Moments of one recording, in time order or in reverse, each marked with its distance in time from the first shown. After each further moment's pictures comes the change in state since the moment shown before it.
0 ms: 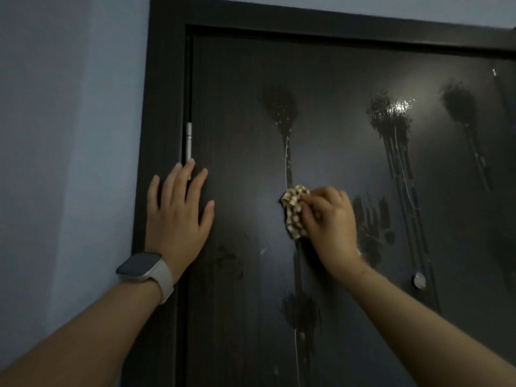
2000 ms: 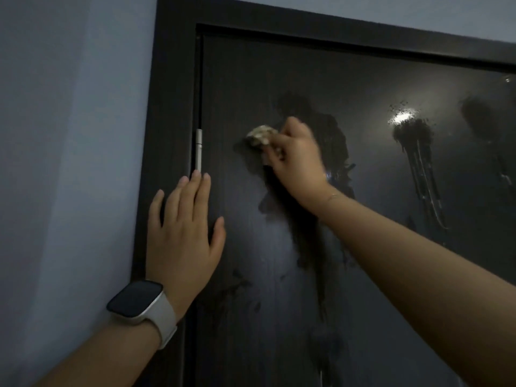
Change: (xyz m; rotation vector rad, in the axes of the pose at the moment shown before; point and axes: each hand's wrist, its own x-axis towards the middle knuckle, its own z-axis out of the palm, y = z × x) left_hand 0.003 -0.005 0.006 0.063 0.081 -0.017; right_hand 0.139 -0.054 0.058 0.029 0.007 -0.283
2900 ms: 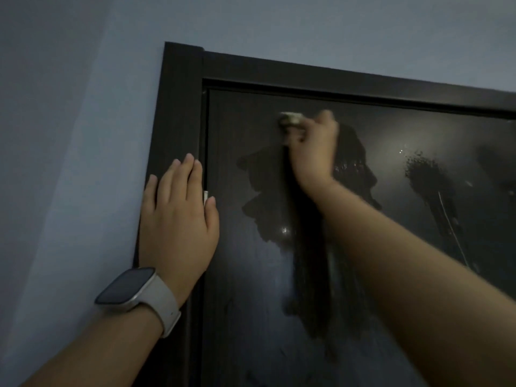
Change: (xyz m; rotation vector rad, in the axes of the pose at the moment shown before) left_hand 0.113 -0.026 0.017 -0.082 0.122 -0.070; right_hand 0.113 0.042 0.037 0.039 0.296 0.421
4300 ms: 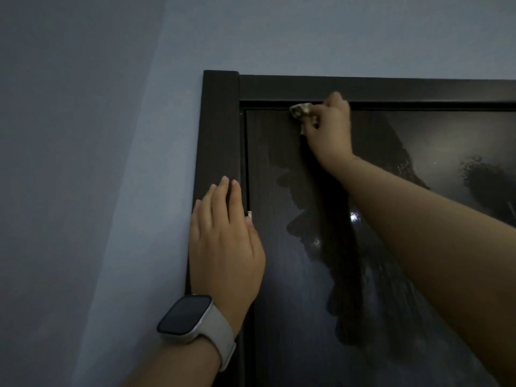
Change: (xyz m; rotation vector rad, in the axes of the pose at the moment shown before) left_hand -0.001 0.000 0.007 -0.058 0.080 -0.053; right_hand 0.051 -0.022 0.034 -0.076 -0.083 -0.171
